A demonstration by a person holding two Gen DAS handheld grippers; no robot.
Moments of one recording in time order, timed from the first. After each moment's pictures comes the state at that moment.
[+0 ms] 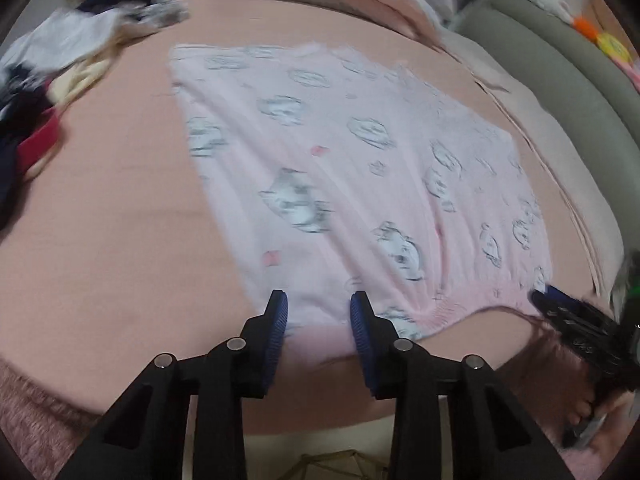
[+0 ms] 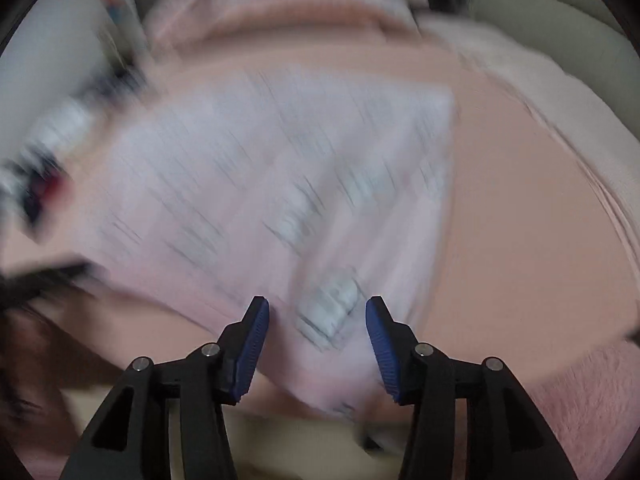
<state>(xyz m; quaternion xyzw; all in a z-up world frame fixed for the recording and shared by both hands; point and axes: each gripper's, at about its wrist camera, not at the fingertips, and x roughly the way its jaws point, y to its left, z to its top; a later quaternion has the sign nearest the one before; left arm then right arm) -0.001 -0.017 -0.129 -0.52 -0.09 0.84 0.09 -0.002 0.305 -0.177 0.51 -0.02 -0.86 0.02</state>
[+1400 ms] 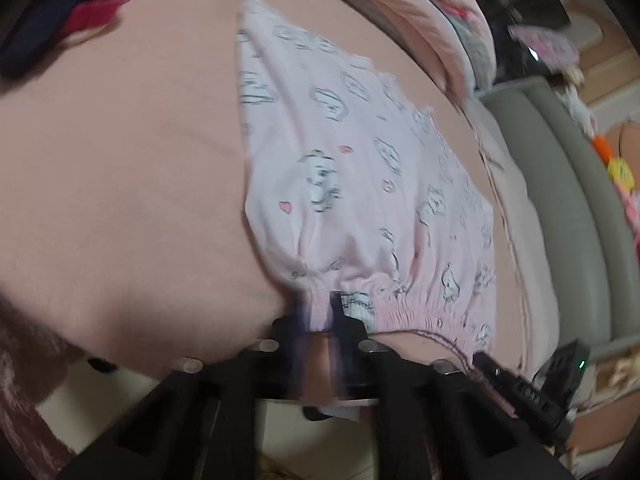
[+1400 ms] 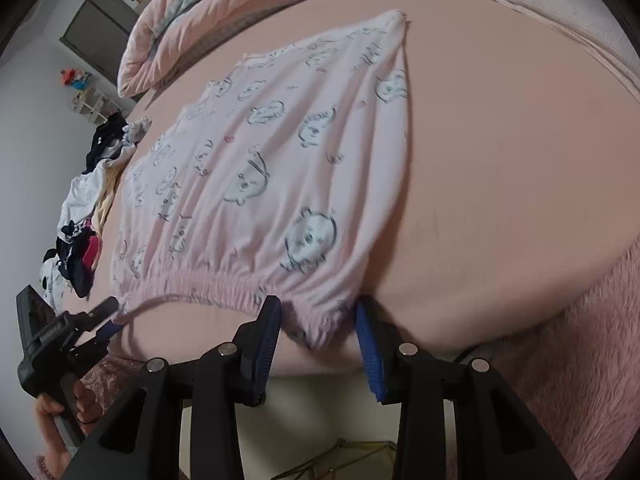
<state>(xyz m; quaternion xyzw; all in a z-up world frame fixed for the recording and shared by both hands) 0.020 -0.041 -0.144 -0.52 -0.28 0.80 0.10 -0.011 0.333 -0.176 0.53 -0.20 -0.82 0.07</state>
